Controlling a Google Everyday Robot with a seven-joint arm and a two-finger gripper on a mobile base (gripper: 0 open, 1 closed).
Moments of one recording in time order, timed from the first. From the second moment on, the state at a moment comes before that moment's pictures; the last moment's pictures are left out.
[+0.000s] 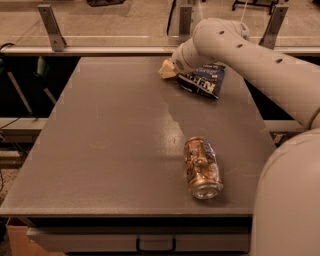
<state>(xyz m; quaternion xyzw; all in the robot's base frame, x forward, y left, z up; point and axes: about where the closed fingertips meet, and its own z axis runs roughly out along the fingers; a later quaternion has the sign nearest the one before) 0.798 -0.049 0.853 -0.39 0.81 0.04 0.43</state>
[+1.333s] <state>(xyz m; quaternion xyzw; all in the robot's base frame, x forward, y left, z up) 0.804 -0.062 0.846 -0.42 0.81 0.04 0.41</state>
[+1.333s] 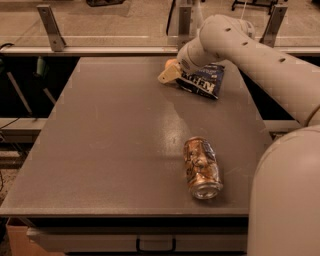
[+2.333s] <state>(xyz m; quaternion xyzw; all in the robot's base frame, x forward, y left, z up) 0.794 -0.078 0.895 -0.41 0.79 0.03 0.45</state>
